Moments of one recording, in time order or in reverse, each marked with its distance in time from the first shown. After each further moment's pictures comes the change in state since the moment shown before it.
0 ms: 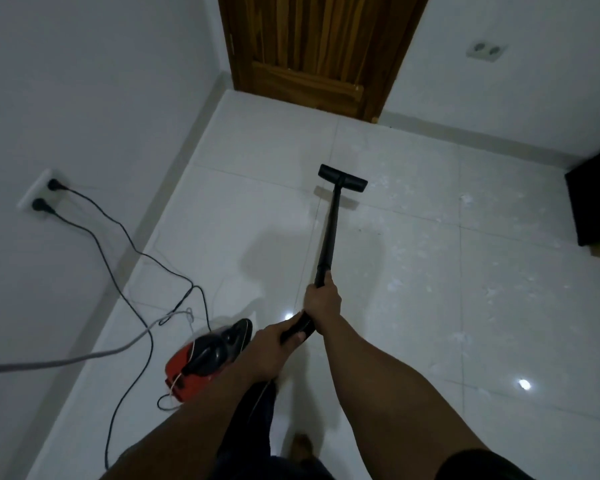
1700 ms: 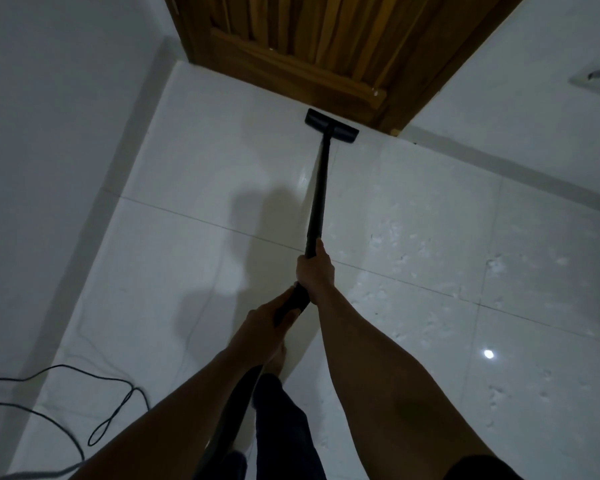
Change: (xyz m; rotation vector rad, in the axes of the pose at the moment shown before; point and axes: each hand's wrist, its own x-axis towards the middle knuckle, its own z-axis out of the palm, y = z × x) left_hand 0.596 0.142 -0.222 -0.015 -0.024 -0.179; right_hand 0.536 -0.385 -0.001 -0.097 -0.104 0.145
